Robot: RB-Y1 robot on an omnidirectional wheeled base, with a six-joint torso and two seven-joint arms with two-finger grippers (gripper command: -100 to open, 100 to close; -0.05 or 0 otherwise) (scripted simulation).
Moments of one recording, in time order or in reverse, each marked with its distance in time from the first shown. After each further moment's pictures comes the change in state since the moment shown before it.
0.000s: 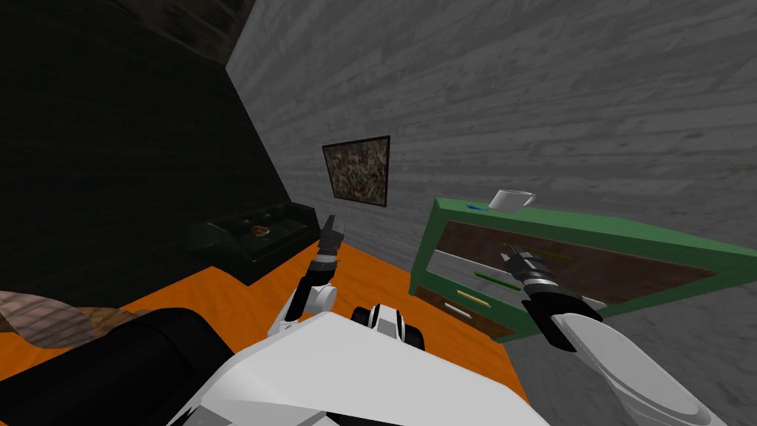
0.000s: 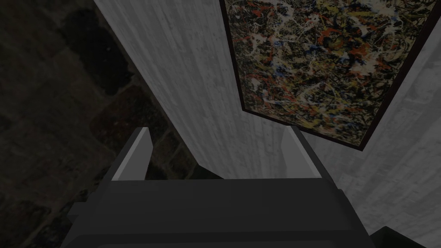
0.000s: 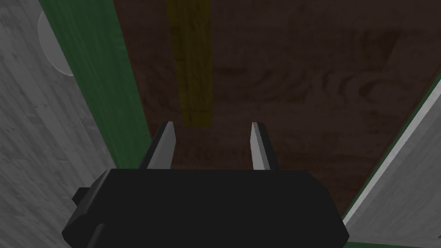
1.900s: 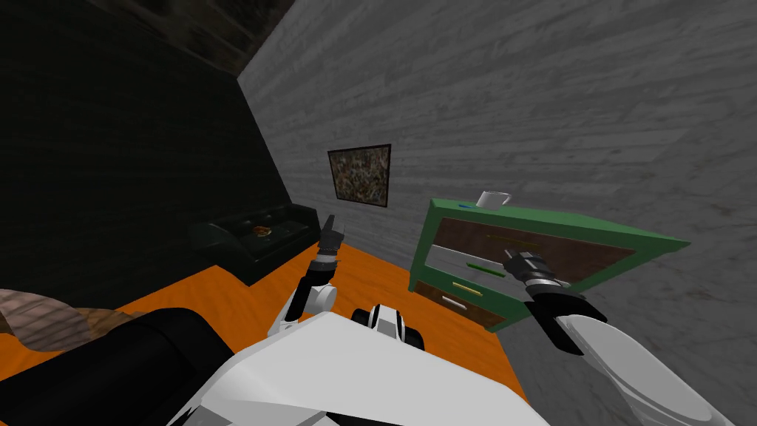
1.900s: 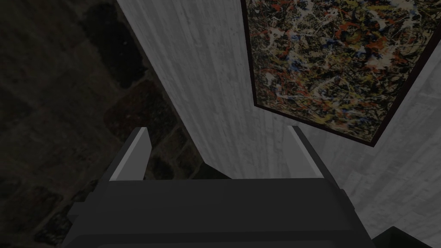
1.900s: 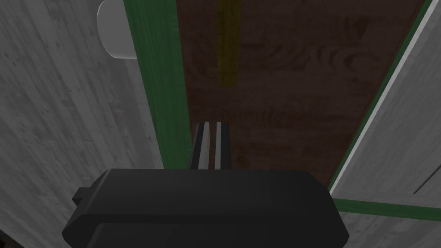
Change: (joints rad) left arm 0.000 0.000 0.000 0.000 0.000 0.000 0.000; right arm 0.009 -0.009 -0.012 -0.009 -0.004 -0.029 0.002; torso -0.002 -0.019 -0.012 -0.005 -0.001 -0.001
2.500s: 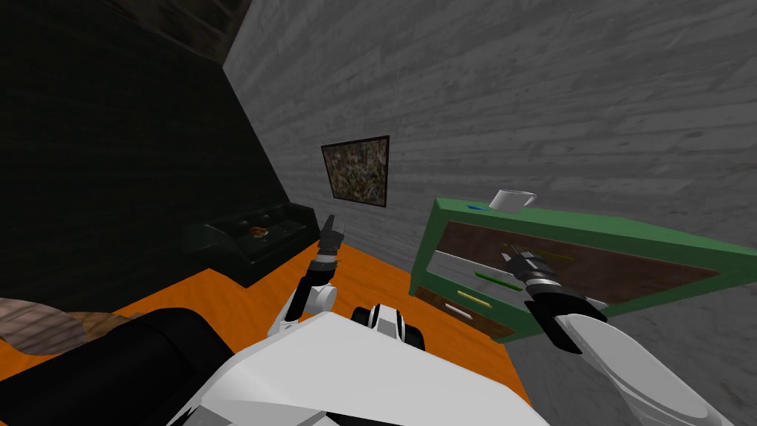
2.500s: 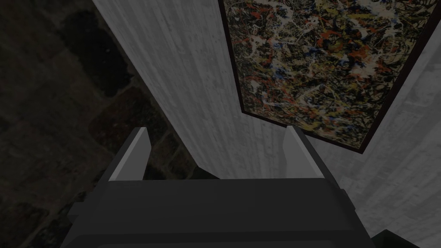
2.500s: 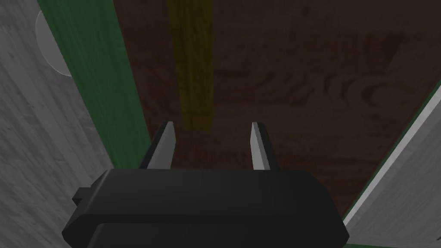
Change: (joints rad) left arm 0.000 0.000 0.000 0.000 0.000 0.000 0.000; right arm -0.005 -0.003 0.004 0.009 0.003 0.014 -0.003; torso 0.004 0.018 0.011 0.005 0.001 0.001
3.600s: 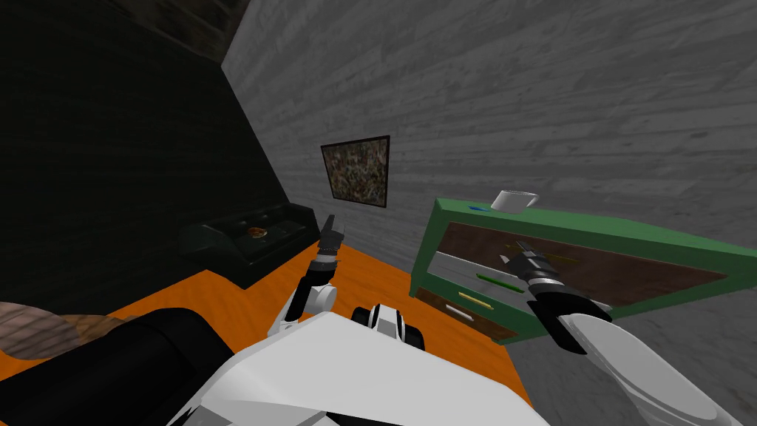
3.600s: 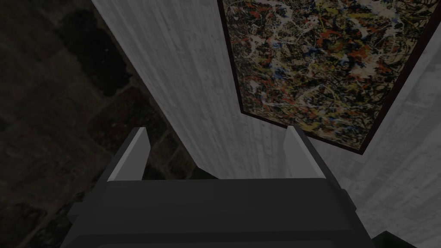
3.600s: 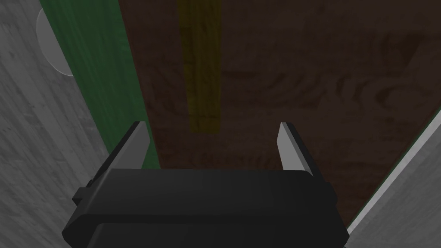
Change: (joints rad) left arm 0.000 0.000 0.000 0.000 0.000 0.000 0.000; right arm 0.003 -0.030 0.008 0.001 -0.004 0.010 -0.024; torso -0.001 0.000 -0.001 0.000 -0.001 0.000
